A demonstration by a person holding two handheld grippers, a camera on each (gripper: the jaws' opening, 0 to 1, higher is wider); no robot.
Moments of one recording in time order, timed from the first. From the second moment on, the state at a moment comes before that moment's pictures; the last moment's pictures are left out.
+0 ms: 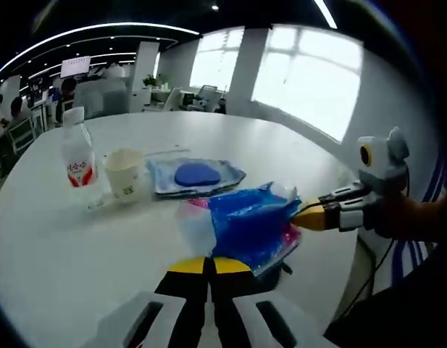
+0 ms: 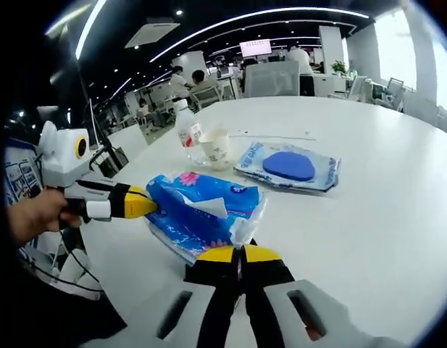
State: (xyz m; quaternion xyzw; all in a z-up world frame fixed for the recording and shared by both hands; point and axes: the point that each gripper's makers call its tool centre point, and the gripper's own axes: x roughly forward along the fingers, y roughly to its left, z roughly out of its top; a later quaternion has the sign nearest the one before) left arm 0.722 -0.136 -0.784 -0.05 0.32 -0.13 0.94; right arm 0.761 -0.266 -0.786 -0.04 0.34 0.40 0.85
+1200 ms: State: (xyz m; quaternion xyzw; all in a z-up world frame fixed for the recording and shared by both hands) left arm 0.833 -0.212 -0.724 -0.02 0.28 -0.18 0.94; right arm 0.862 -0.346 -0.729 -0.04 0.29 0.33 0.90
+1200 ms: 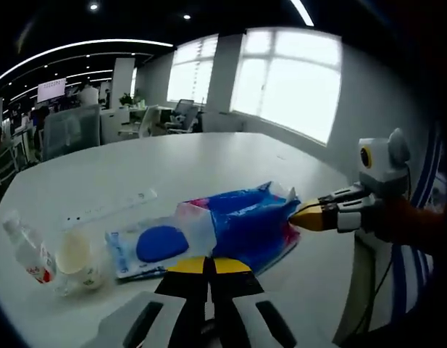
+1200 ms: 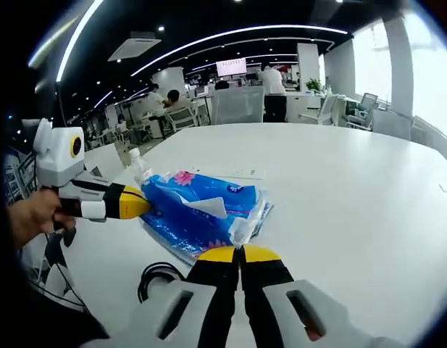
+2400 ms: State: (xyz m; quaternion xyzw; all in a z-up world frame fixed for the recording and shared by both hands) left arm 0.917 -0.278 -0.774 -0.02 0.28 -0.22 0.93; right arm 0.943 -0.414 -0.784 -0.09 0.31 0.25 0.91
